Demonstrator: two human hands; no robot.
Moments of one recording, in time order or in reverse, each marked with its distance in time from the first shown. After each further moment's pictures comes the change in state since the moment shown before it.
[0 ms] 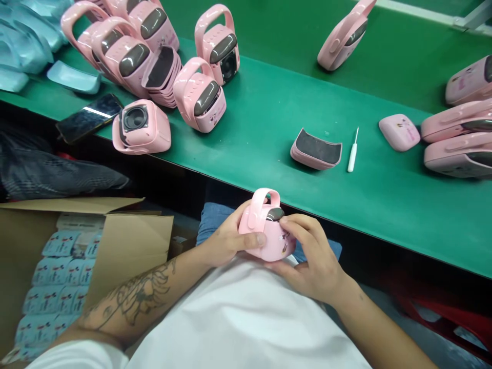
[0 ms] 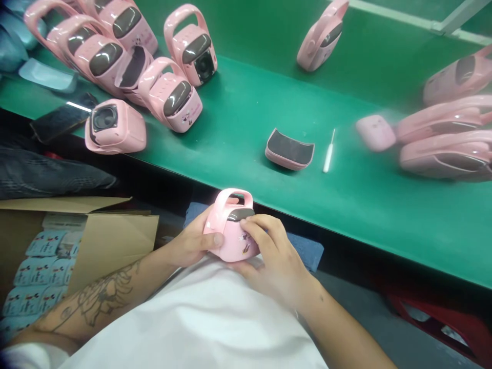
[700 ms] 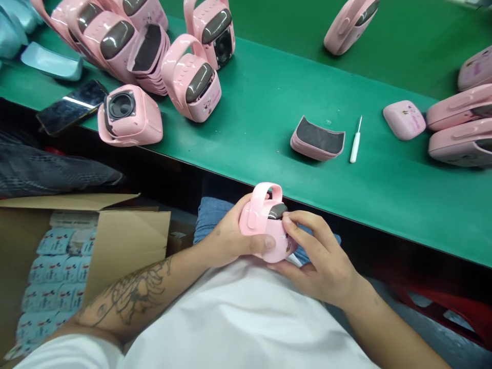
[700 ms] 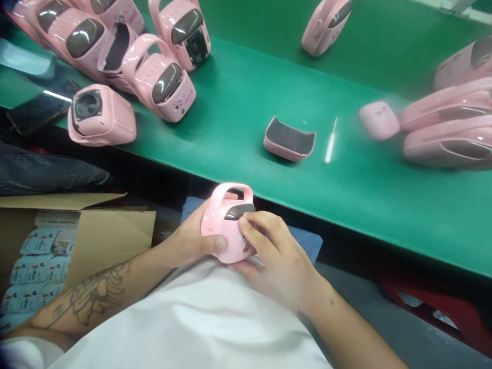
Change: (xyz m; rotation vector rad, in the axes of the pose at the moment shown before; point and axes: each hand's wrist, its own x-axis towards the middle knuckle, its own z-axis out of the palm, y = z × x) left_hand 0.002 0.012 0.021 0.007 -0.101 0.008; right_hand 0.004 -0.006 -0.012 -0.065 -0.019 -0.108
